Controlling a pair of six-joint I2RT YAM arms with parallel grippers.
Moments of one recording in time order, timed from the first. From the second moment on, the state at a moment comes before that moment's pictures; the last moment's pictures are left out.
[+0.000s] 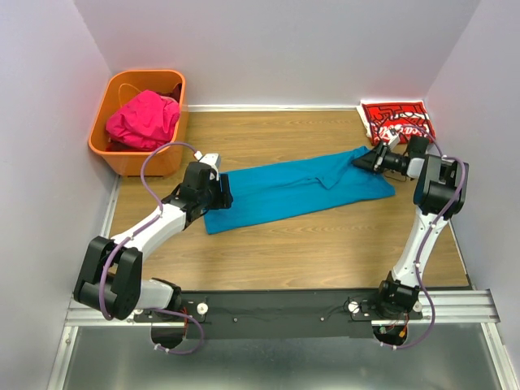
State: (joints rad) left arm -0.36 1.32 0.70 -0.10 0.06 -0.33; right arm -0.30 2.29 1.39 0.13 -1.16 0.28
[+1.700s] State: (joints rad) left arm -0.38 1.36 0.71 -0.08 0.06 -0.34; right arm -0.24 2.04 1.39 0.14 -0.94 0.39
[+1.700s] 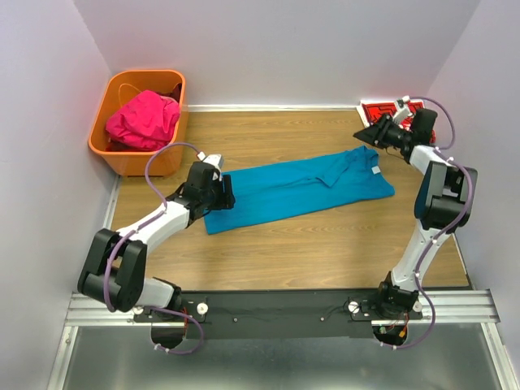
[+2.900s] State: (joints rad) left arm -0.38 1.72 1.10 -0.19 0.03 -0.29; right arm -0.18 1.82 1.06 0.46 -0.76 0.72
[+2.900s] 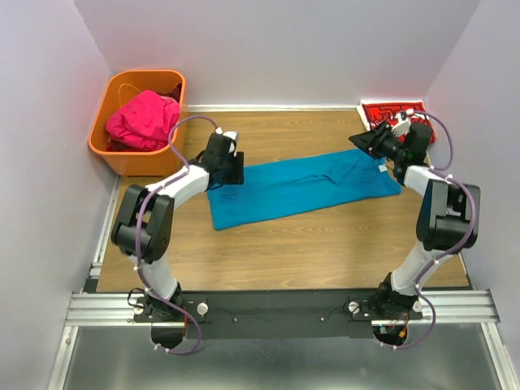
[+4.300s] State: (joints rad) left arm -0.62 1.62 0.80 -0.18 0.42 -0.57; right arm 0.06 2.56 1.96 0.05 -0.75 0.66
